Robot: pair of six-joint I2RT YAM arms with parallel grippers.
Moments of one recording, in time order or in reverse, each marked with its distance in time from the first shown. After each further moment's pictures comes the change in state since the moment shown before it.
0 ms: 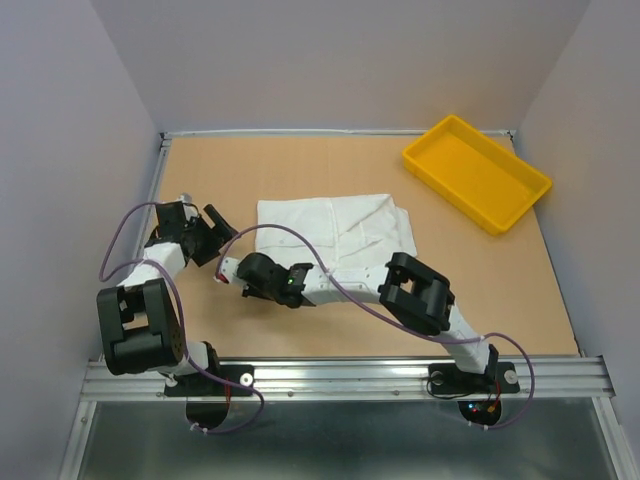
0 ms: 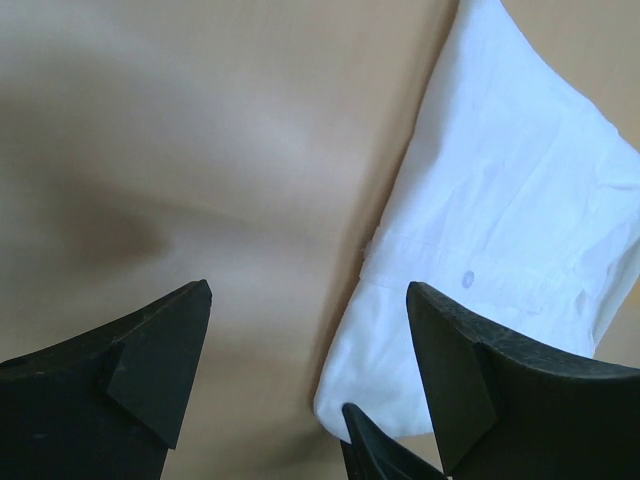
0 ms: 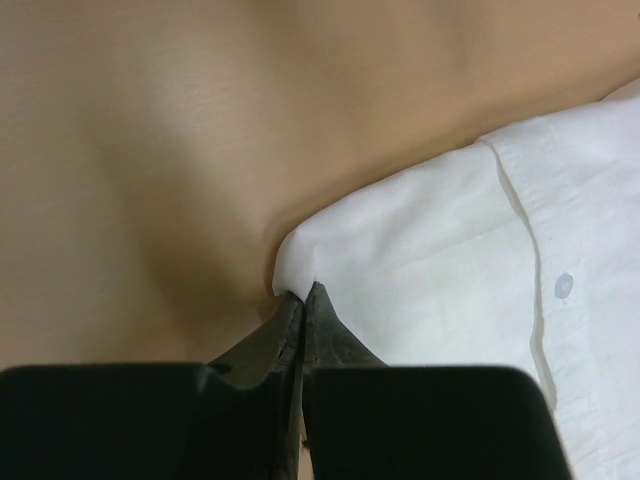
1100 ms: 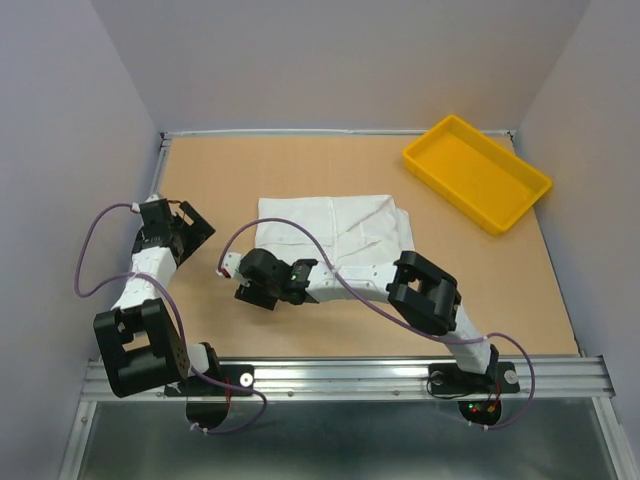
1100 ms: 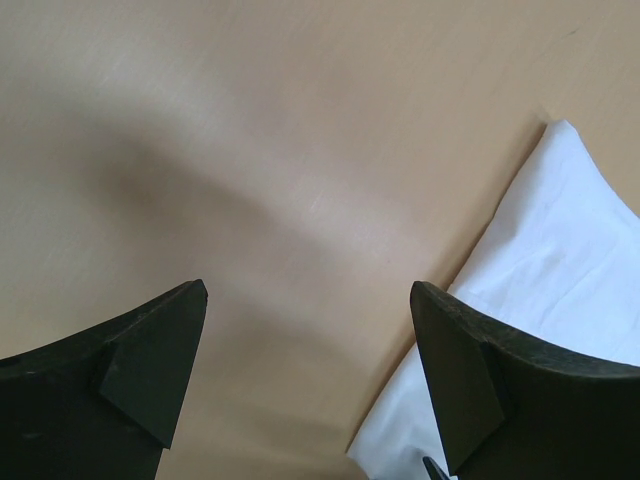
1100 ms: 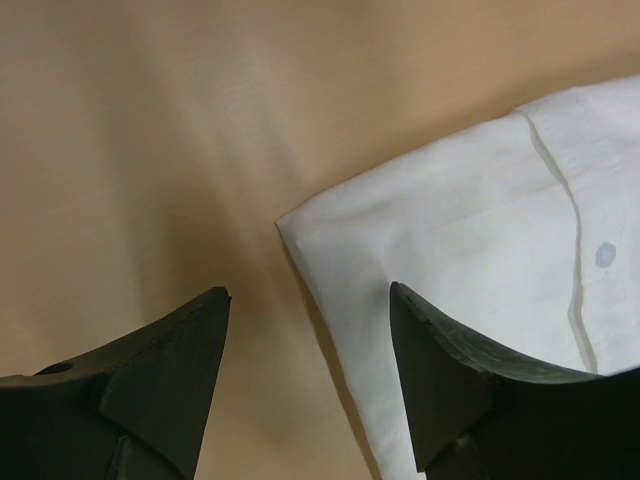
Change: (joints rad) left arm 0.061 -0.106 0.026 -0.086 -0.251 -0.011; right arm -0.007 -0.069 -0.026 -0.048 -0.085 0.114
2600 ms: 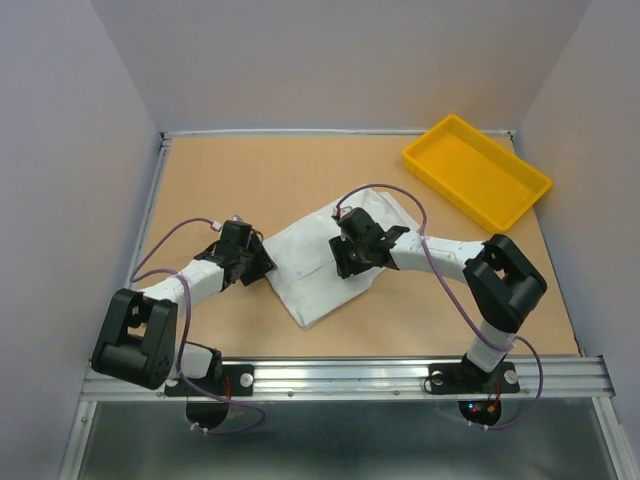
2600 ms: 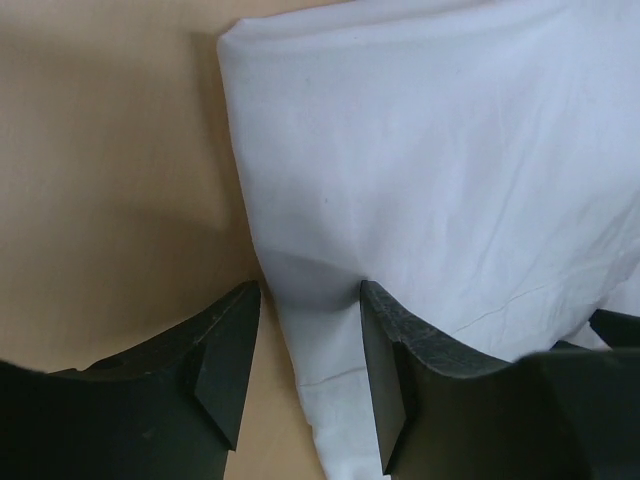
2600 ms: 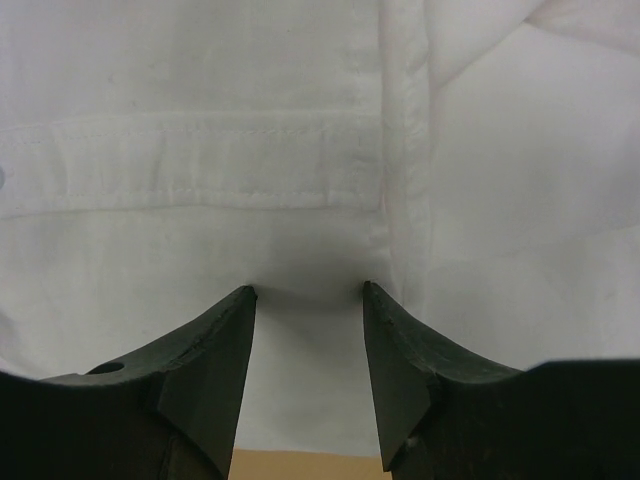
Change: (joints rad) left arm -0.562 0.011 -0.195 0.107 -0.071 -0.272; right arm -0.434 -0.423 -0.539 -0.052 -0.208 0.535
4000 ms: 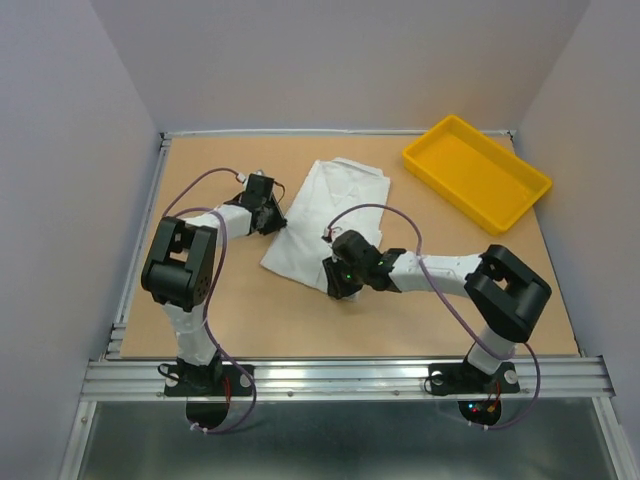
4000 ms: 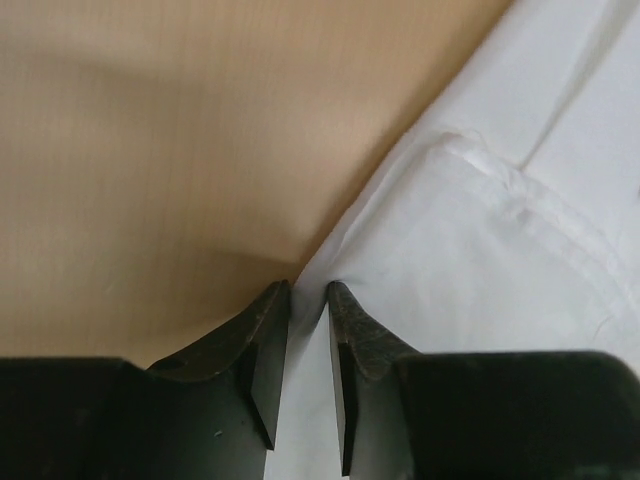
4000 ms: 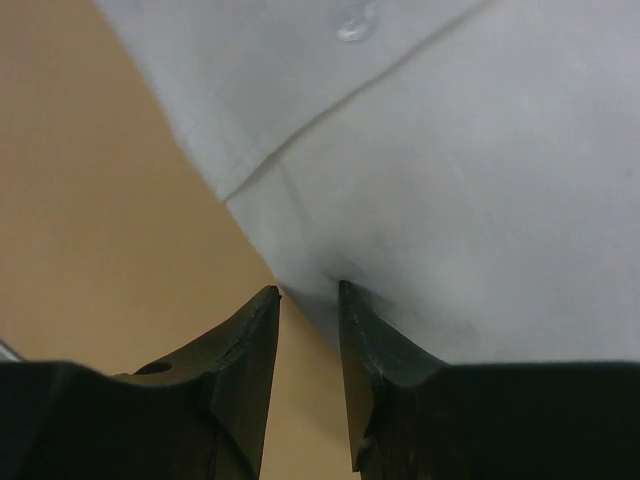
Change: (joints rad) left arm -0.006 0.519 0.498 0.050 -0.069 0.136; right arm 0.099 -0.054 -0.163 0.161 -0.101 0.086
